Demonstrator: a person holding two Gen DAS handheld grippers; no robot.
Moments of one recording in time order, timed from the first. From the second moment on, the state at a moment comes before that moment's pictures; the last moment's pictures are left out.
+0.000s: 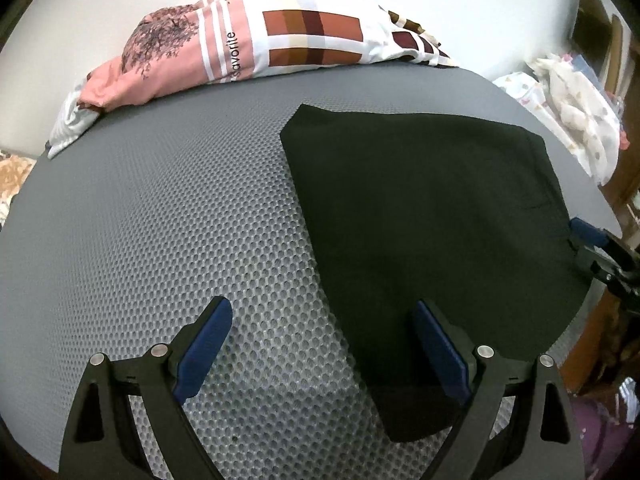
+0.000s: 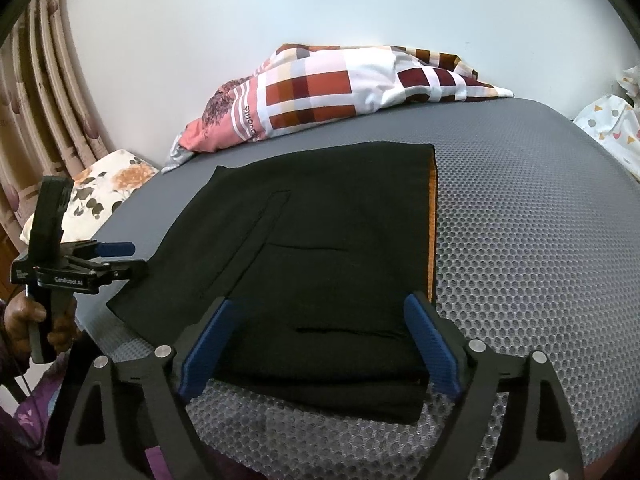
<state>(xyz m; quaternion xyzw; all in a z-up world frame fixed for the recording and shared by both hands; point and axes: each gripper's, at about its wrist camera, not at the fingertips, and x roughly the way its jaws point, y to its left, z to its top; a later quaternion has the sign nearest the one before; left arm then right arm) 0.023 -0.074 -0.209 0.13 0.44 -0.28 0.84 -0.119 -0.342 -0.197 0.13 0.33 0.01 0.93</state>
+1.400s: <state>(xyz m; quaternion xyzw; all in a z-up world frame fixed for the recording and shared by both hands) 0.106 -0.071 -0.225 -0.12 0.54 -0.47 0.69 -0.116 -0.339 -0.196 0.15 0.33 0.03 0.93</state>
